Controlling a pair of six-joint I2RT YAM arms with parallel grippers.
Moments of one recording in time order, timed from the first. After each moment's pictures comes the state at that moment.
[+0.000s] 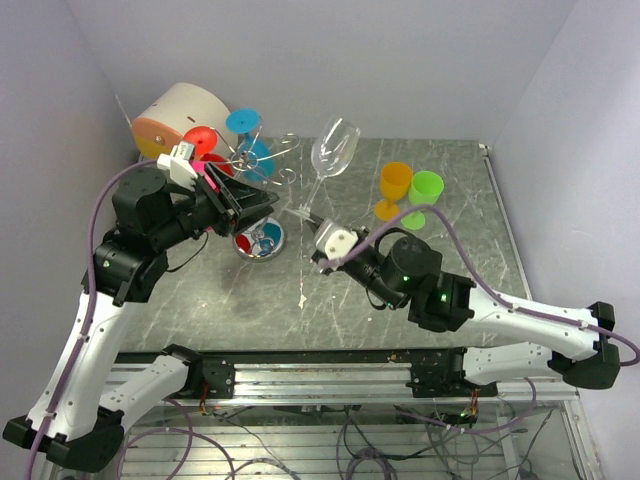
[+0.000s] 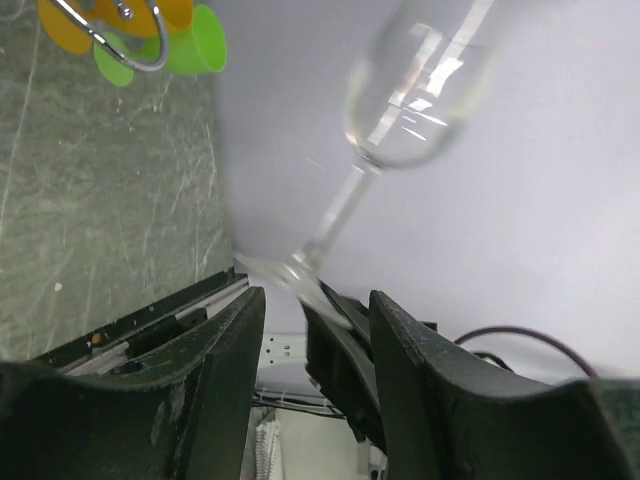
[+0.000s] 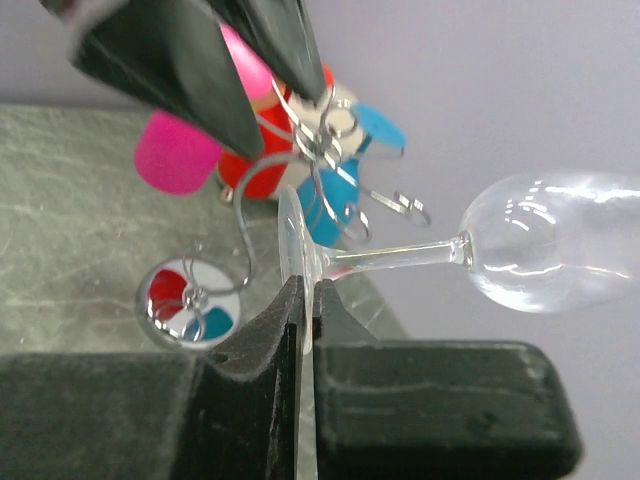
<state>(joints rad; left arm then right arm) -0.38 0.90 1.30 -0.55 0.46 -1.21 1.27 1.12 1.12 0.08 0.41 -0.63</state>
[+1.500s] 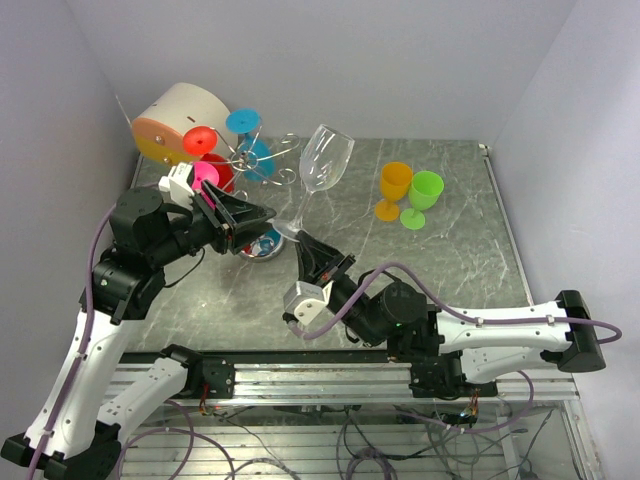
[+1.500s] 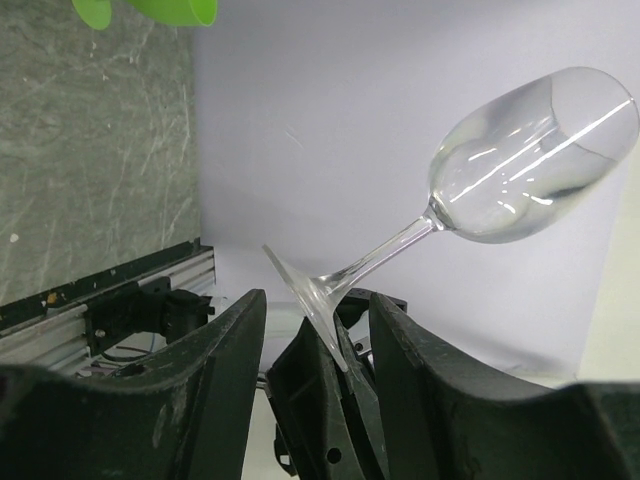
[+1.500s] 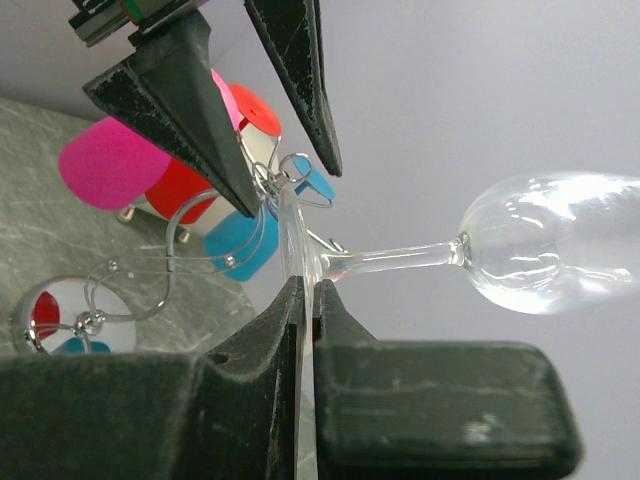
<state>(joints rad) -0.38 0.81 1.18 -0.53 0.52 -1.37 1.51 1.20 0.95 0.59 0.64 -1.16</state>
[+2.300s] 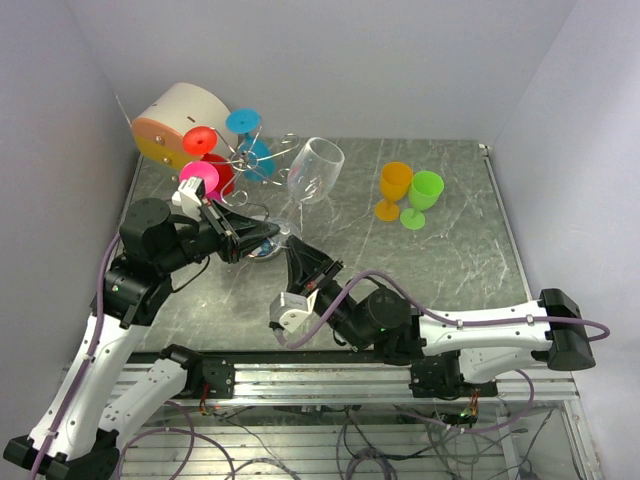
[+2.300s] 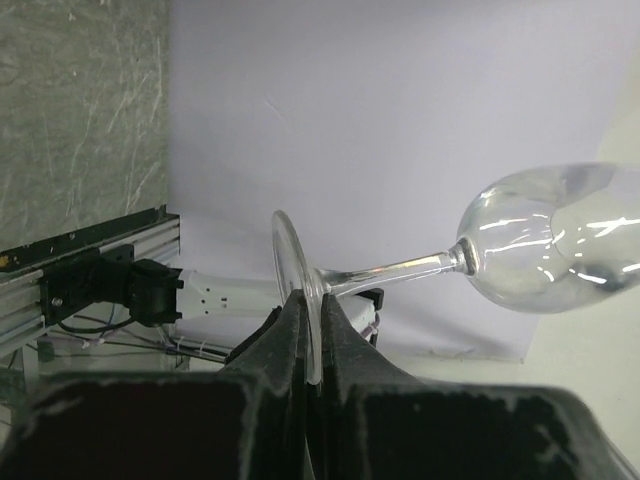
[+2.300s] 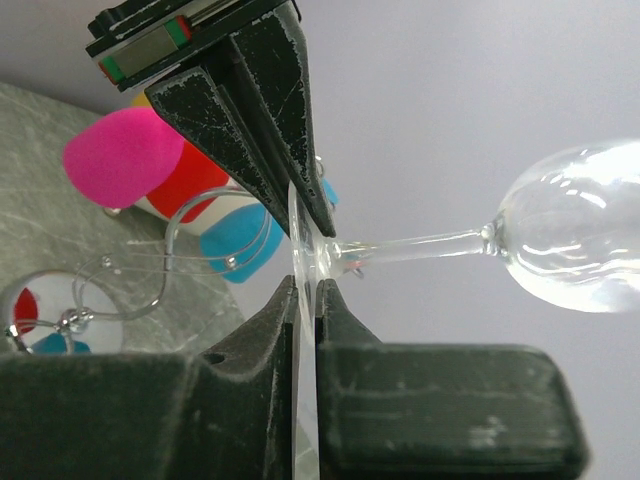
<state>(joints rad) -0.38 0.76 1.05 -0.43 0.57 -1.50 1.51 1.28 0.92 0.70 0.64 -1.24</state>
